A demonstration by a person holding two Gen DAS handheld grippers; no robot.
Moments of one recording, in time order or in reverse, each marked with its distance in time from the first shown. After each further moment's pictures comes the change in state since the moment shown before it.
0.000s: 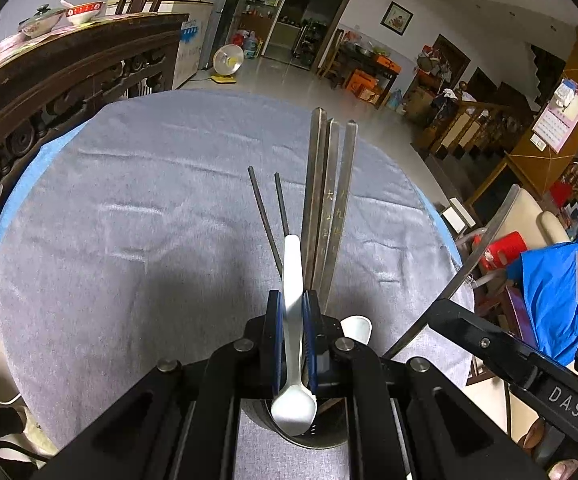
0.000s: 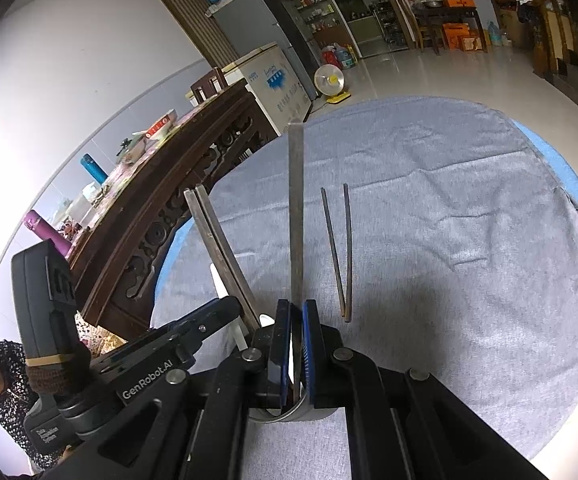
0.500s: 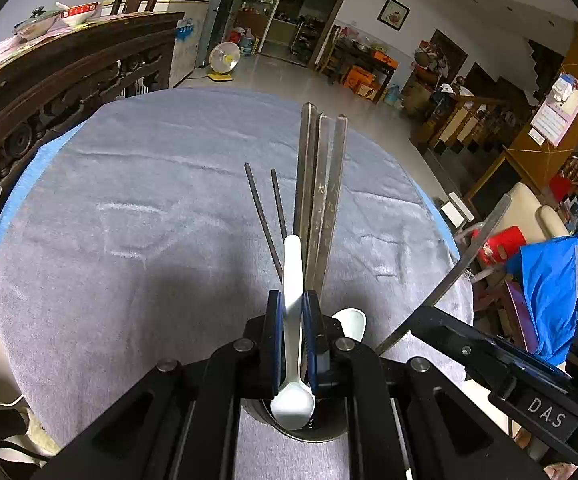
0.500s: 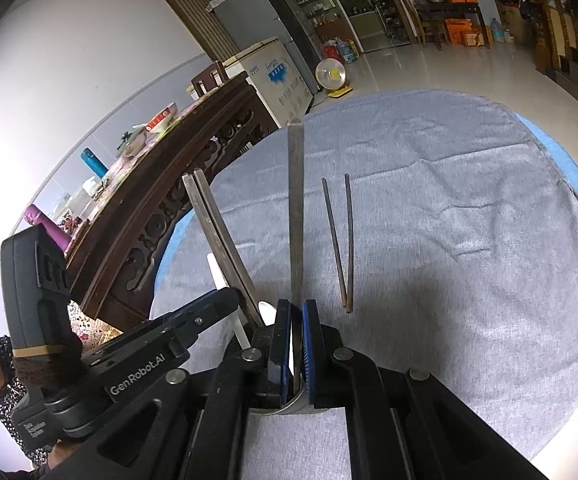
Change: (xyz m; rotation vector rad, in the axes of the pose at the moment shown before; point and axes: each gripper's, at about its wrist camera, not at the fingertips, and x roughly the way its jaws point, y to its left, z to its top) left arm -0.002 -0.002 -0.002 0.016 0.018 -0.006; right arm 0.007 -0.001 -0.007 -0.001 0.024 0.002
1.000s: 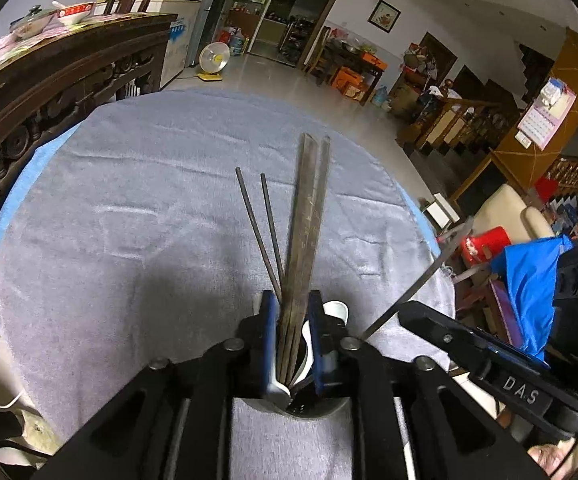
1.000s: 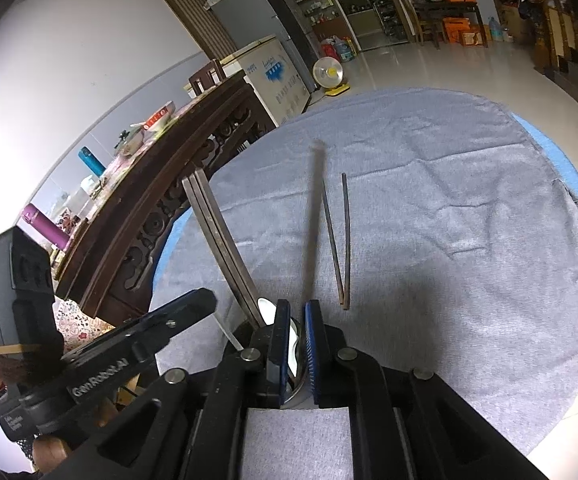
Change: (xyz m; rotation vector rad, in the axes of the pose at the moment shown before) left arm -0.030 0.006 0.004 -0.011 -0.007 -0.058; right arm -0.015 0.000 0.002 0.006 -0.010 -0.006
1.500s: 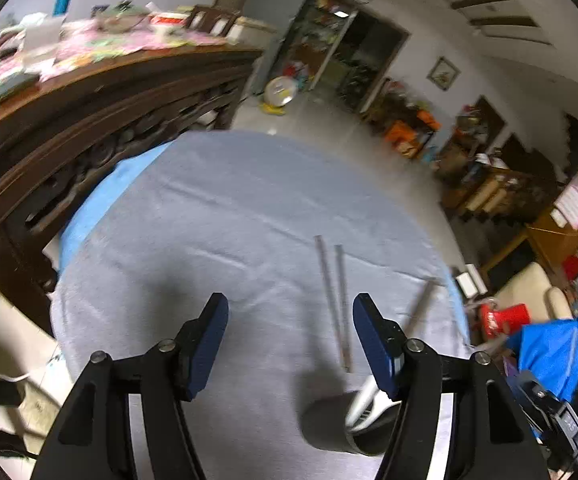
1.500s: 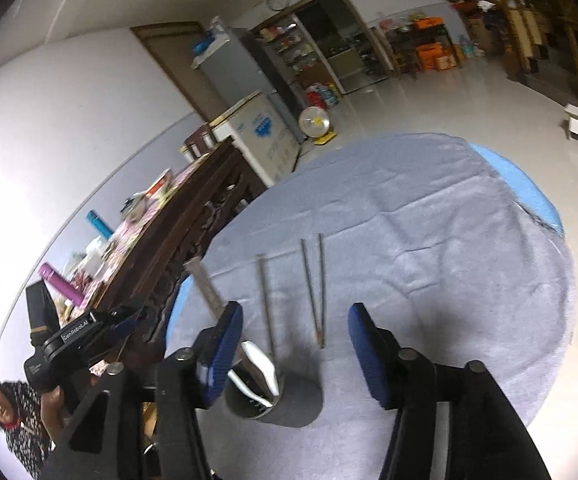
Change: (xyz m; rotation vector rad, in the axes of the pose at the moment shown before) left arm -0.049 0.086 0.040 -0.211 -0.135 0.137; right arm -0.065 -0.047 0.010 0.125 -0.175 -0.001
